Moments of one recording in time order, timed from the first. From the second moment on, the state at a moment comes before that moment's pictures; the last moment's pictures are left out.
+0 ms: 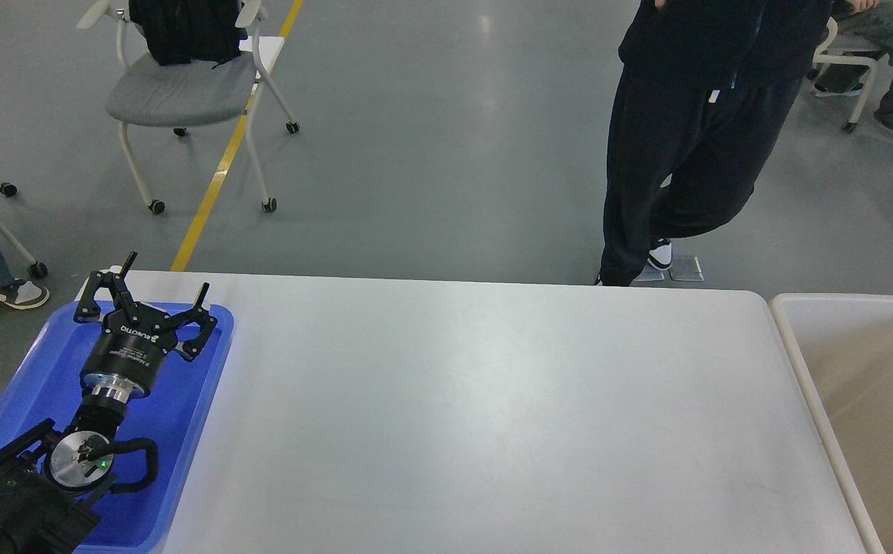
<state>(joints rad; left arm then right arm) -0.48 0.36 -0.88 -0.46 -0.17 -0.76 -0.43 0.73 -0.45 -0.16 0.09 -0.50 -0.04 -0.18</state>
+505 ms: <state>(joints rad) -0.48 0.36 -0.88 -0.46 -0.17 -0.76 -0.43 0.74 -0.44 -0.16 0.10 -0.50 -0.05 -0.18</state>
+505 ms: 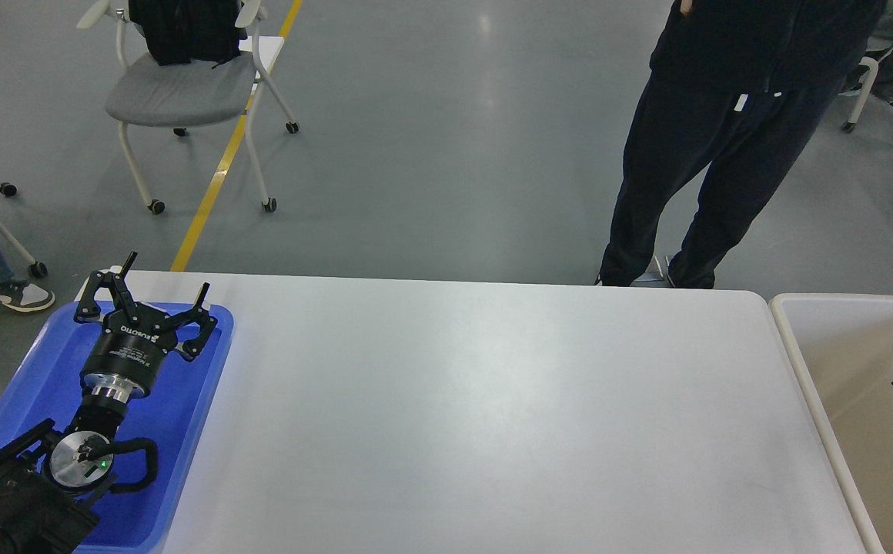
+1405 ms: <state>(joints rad) -0.48 0.36 -0.88 -0.46 -0.17 -0.76 -0.43 0.79 -0.60 0.44 0.39 -0.49 -0.05 -0.16</state>
